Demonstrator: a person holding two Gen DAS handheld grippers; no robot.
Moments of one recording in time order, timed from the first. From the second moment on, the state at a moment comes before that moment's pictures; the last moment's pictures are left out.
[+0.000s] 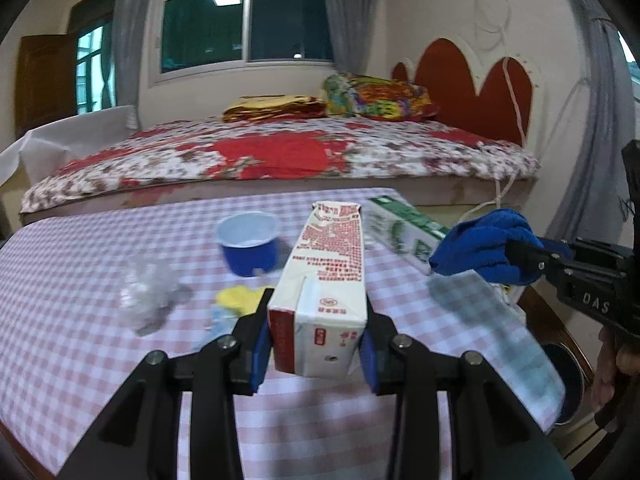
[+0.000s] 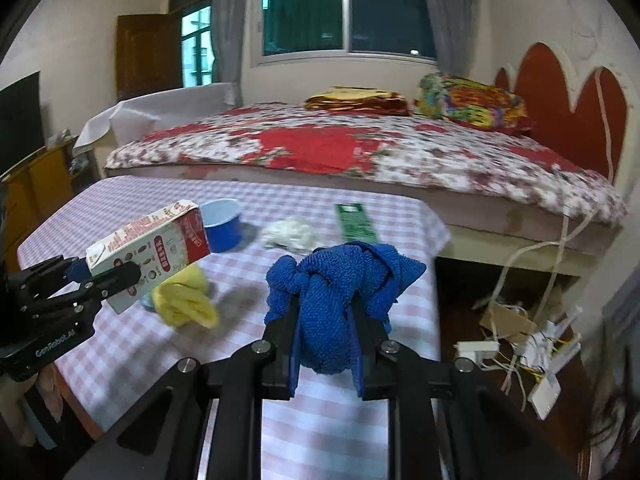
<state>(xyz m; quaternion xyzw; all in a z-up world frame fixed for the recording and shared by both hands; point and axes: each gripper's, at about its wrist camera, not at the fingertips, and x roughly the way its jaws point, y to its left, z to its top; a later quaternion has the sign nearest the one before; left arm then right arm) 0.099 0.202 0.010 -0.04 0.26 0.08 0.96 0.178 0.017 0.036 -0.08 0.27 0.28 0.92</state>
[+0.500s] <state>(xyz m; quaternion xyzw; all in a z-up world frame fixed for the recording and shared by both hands) 0.138 0.104 0.005 -0.02 0.28 -0.02 0.96 0.175 -0.106 0.027 -0.05 0.30 0.19 0.94</state>
